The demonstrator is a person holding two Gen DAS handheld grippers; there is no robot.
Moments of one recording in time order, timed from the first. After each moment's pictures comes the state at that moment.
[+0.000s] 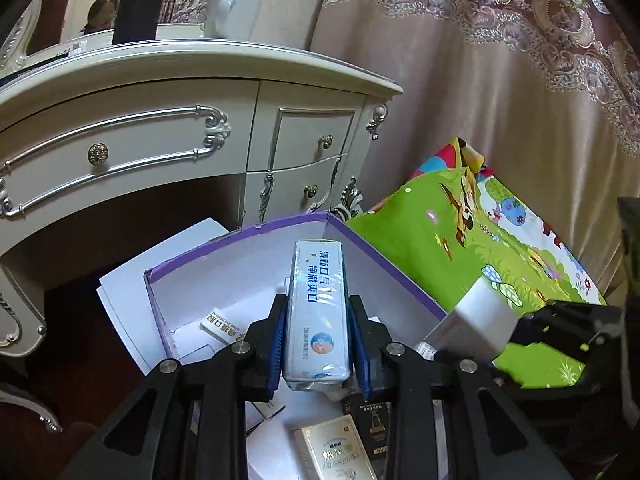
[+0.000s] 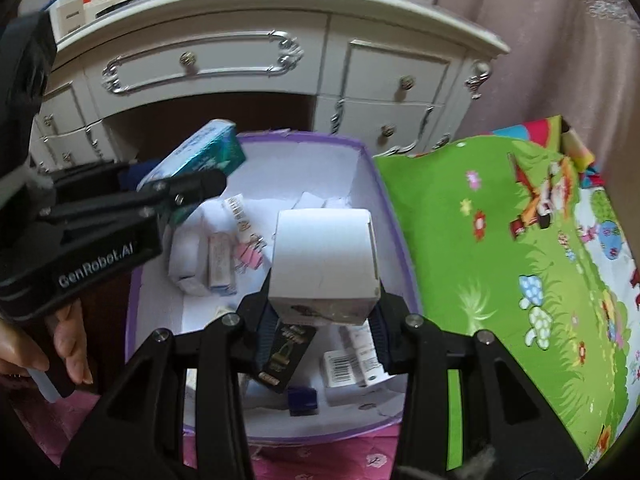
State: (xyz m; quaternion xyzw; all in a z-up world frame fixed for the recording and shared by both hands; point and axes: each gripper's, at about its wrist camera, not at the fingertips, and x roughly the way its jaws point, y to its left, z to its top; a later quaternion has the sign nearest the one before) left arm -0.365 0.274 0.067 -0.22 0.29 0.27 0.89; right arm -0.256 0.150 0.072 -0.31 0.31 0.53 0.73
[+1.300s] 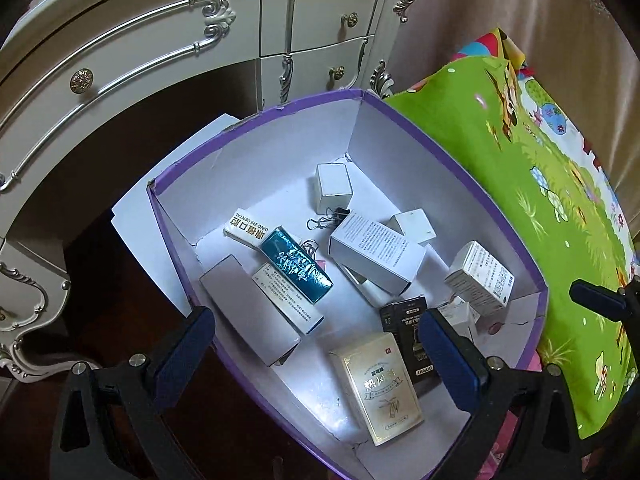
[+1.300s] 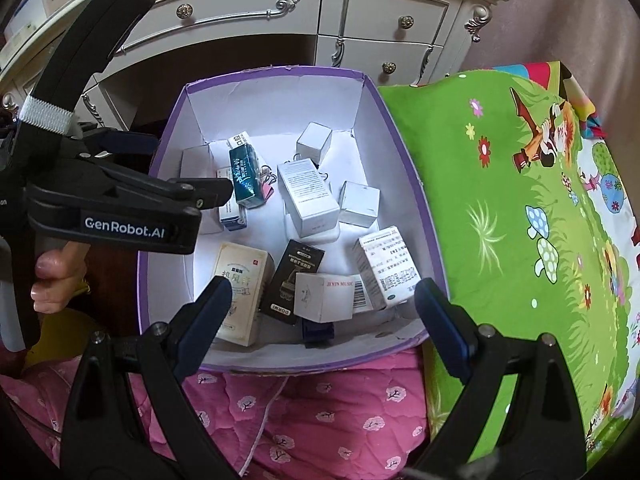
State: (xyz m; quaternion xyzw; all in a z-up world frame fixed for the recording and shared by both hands) left arm -0.343 0.289 0.029 -0.23 0.48 0.26 0.80; right arm -0.267 0.128 0.060 -0.34 0.38 0.48 0.71
